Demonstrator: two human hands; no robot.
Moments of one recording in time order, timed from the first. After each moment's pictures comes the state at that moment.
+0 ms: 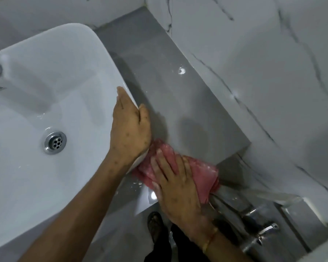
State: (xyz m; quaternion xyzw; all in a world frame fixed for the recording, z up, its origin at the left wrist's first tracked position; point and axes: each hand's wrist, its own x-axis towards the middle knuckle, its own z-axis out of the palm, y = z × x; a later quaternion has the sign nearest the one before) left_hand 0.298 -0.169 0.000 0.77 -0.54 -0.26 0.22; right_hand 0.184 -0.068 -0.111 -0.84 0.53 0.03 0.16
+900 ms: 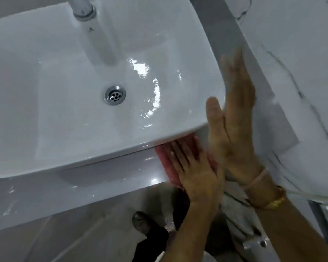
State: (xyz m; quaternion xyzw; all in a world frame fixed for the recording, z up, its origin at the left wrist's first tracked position) left_hand 0.250 -0.024 -0.085 0.86 -0.45 -0.16 0.15; right_hand 0.246 -0.106 0.009 -0.78 0.45 -0.38 0.23
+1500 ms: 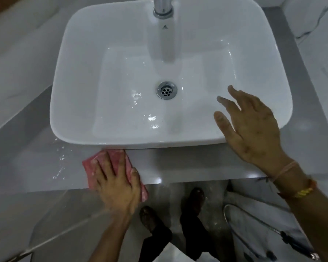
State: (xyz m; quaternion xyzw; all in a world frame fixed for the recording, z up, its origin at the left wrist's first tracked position) left_hand 0.469 0.137 -0.108 0.95 -0.30 -0.13 0.00; right_hand 0.297 -0.101 0.006 -0.90 0.42 -0.04 0.12
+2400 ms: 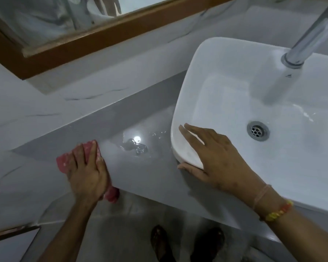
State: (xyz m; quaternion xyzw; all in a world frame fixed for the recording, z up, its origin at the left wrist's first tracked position) left_hand 0.690 0.264 -0.104 0.98 -0.15 -0.08 0.05; right_hand 0.521 0.007 0.009 -0.98 0.10 0.06 0.17
